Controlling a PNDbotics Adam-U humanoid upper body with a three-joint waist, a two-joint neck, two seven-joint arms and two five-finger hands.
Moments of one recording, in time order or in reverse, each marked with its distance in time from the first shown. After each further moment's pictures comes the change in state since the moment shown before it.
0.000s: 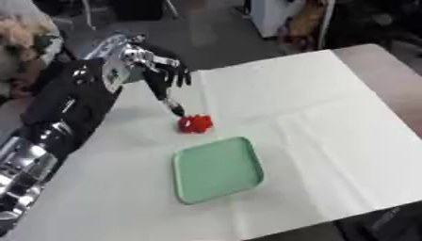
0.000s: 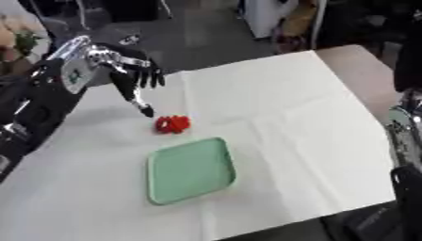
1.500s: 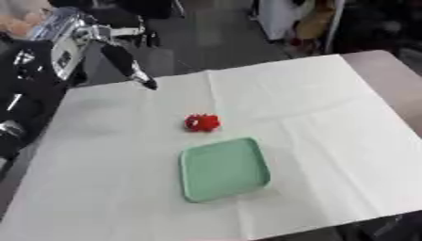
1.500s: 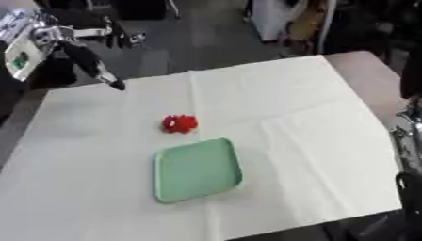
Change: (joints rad) left arm 0.029 0.148 0.044 -0.203 -0.062 -0.052 0.158; right arm 0.061 -0.033 -0.042 0.001 0.035 -0.027 -0.051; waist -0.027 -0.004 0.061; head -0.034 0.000
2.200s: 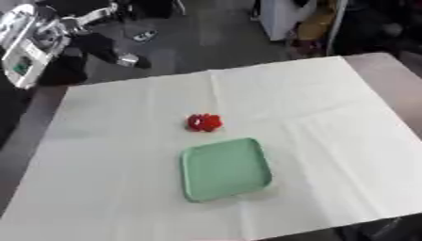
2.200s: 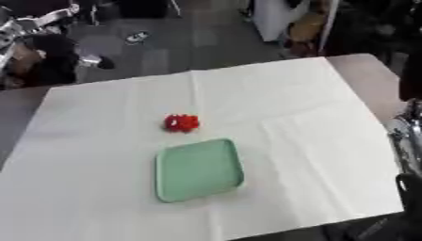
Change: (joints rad) left arm 0.059 0.076 0.016 -0.146 0.052 0.058 0.150; right arm 0.031 -0.022 -0.006 -0.003 0.027 0.000 -0.011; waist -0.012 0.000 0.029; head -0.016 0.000
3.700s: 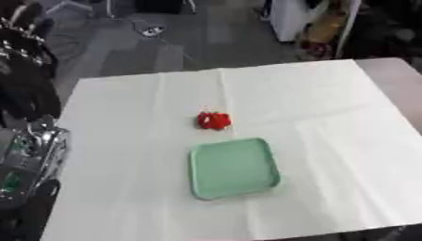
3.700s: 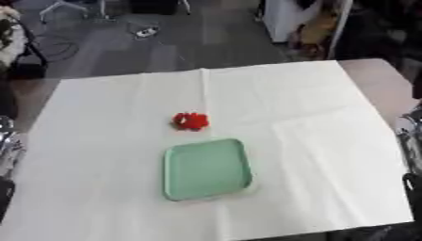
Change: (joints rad) left arm 0.675 -0.220 0.224 -0.739 1.013 -0.035 0.945; right arm 0.023 -0.023 -0.027 -0.017 0.042 -0.025 -0.151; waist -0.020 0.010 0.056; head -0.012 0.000
